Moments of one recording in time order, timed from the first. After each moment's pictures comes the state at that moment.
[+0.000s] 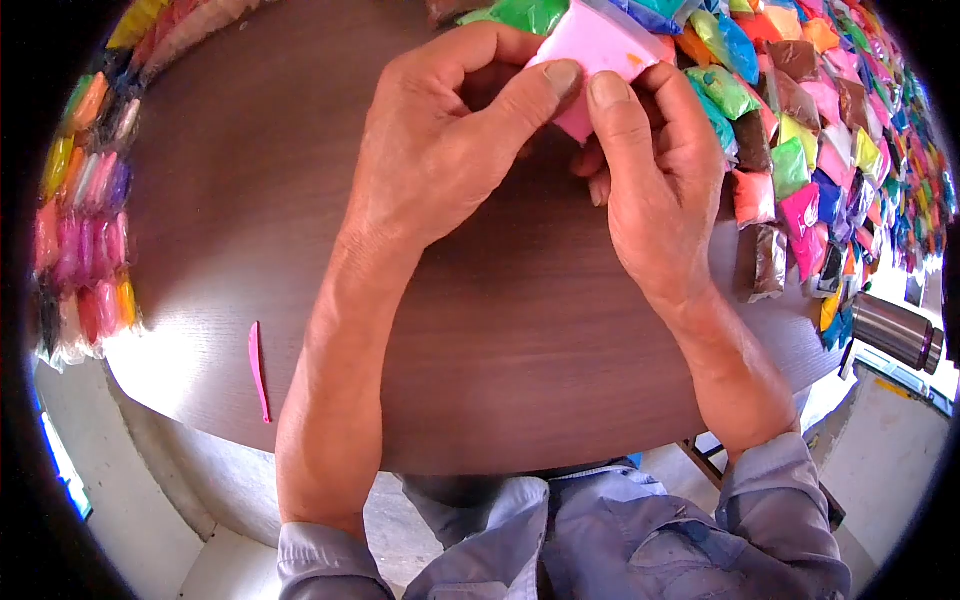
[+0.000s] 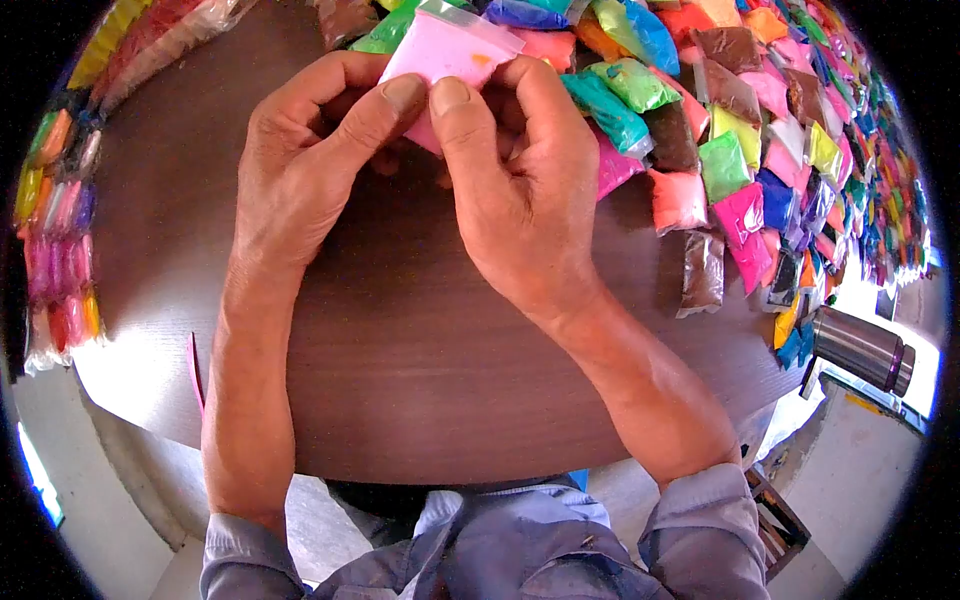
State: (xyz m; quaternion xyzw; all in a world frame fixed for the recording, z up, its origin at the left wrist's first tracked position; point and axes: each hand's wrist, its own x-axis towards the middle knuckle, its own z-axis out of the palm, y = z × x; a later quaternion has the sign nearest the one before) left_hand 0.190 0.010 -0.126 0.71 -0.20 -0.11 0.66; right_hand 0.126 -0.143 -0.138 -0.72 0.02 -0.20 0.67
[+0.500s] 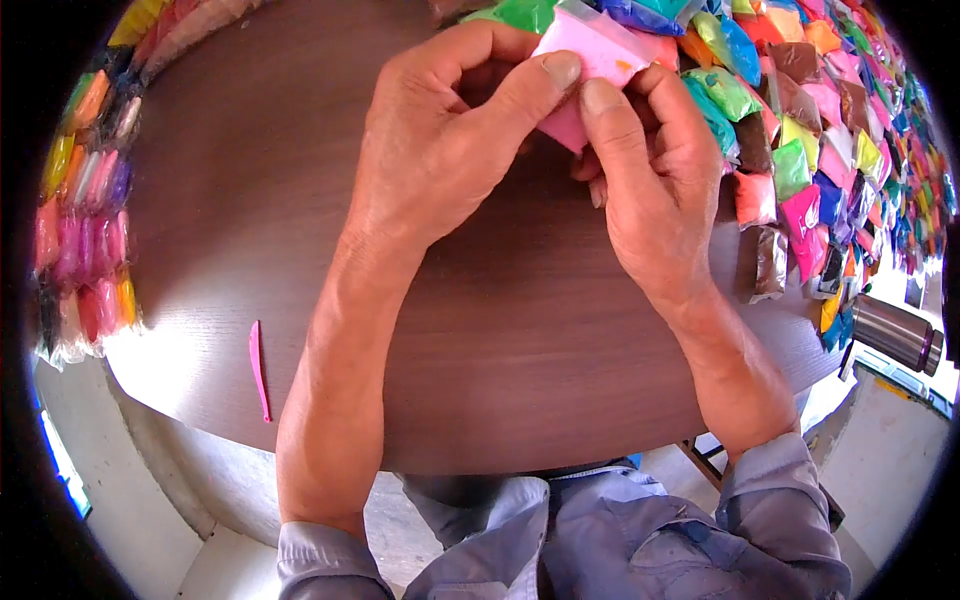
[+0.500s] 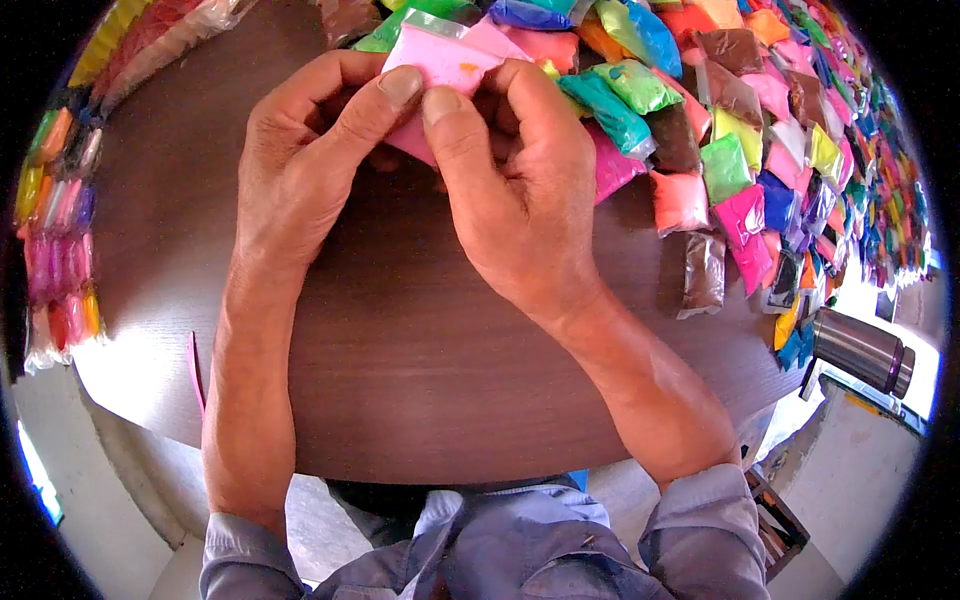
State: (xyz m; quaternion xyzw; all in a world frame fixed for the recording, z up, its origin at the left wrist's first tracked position) left_hand 0.191 0.009 -0.130 0.71 -0.19 -0.09 0.67; right_hand 0.124 -0.140 -0.128 -0.71 0.03 -0.17 0.68
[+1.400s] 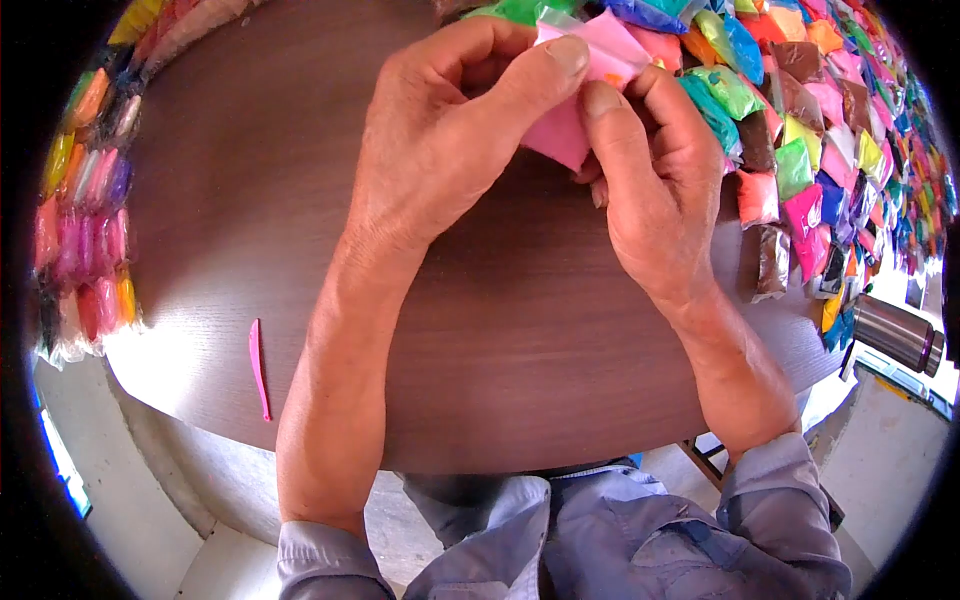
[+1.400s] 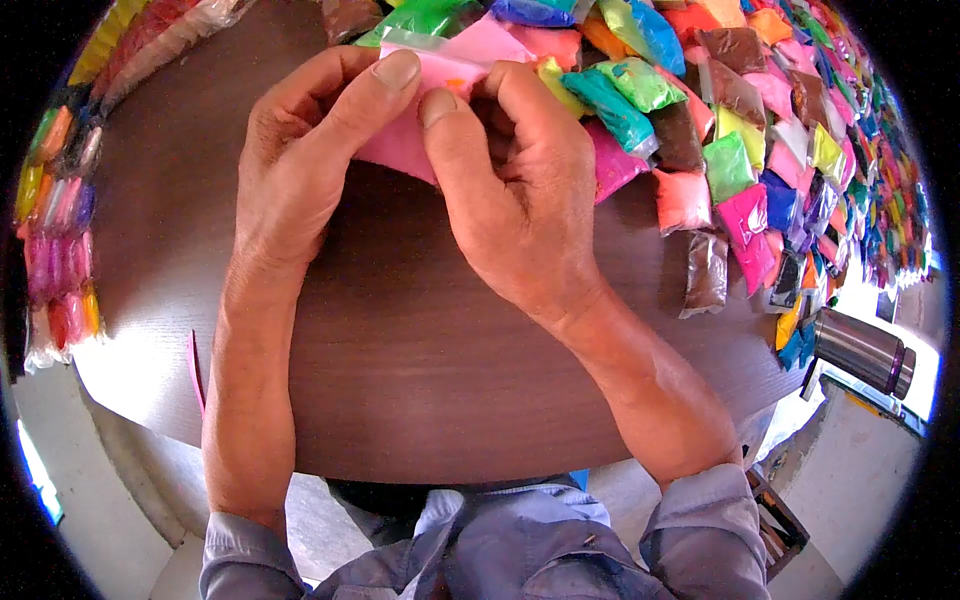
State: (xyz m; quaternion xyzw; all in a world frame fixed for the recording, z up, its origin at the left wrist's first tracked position) left_hand 0.189 0.005 -0.127 0.68 -0.15 -0.09 0.72; right_hand 0.122 -0.140 -0.127 -0.71 0.03 -0.15 0.69
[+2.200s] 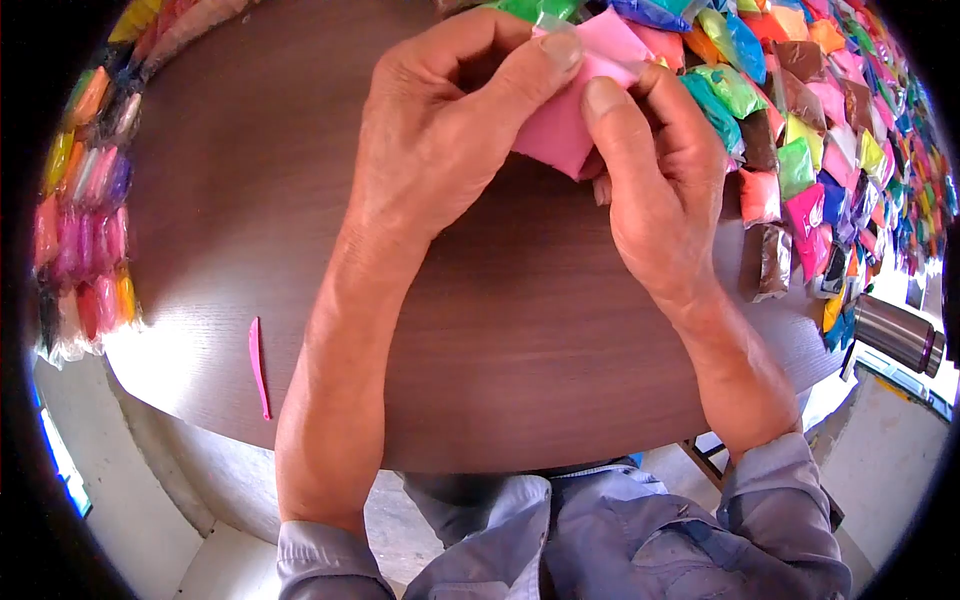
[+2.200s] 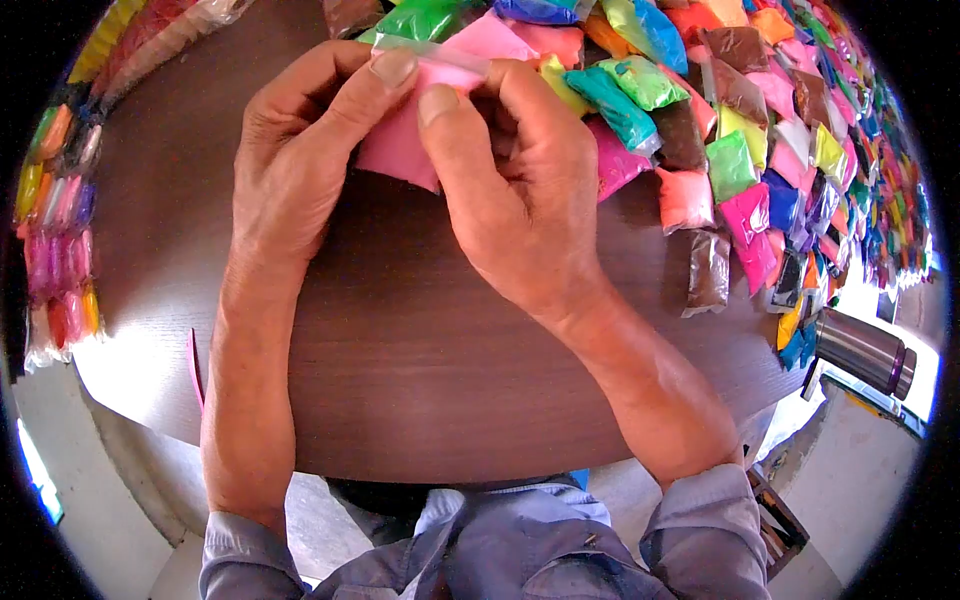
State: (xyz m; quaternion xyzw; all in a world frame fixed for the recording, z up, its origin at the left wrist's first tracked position) left_hand 0.191 0.008 -0.133 0.67 -0.16 -0.08 0.72; right_hand 0.123 -0.137 -0.127 -0.68 0.01 -0.16 0.71
